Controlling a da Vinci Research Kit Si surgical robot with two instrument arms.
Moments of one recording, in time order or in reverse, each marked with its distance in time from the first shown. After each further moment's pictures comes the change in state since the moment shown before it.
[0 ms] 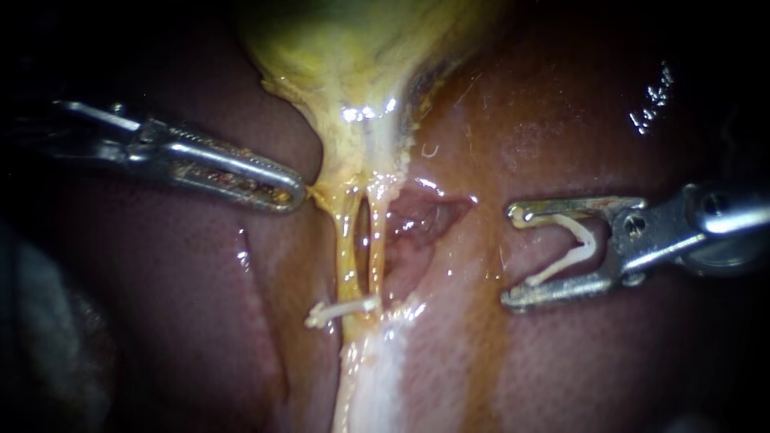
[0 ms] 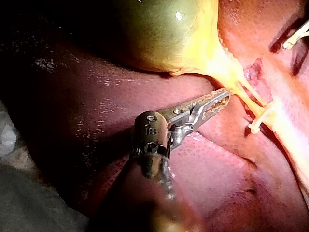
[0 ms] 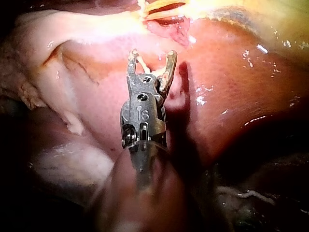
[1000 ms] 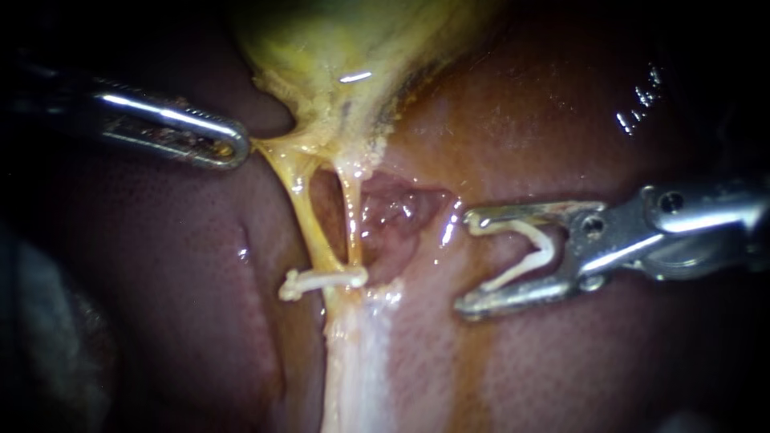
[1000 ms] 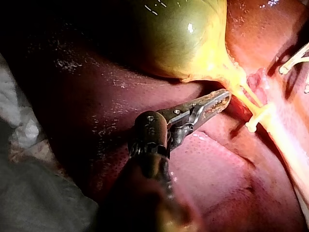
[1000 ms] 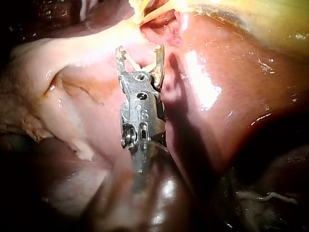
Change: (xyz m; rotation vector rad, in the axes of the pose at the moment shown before) right arm 0.004 -0.001 0.005 0.107 0.110 0.161; left arm 0.004 0.004 -0.007 0.019 0.029 -0.021
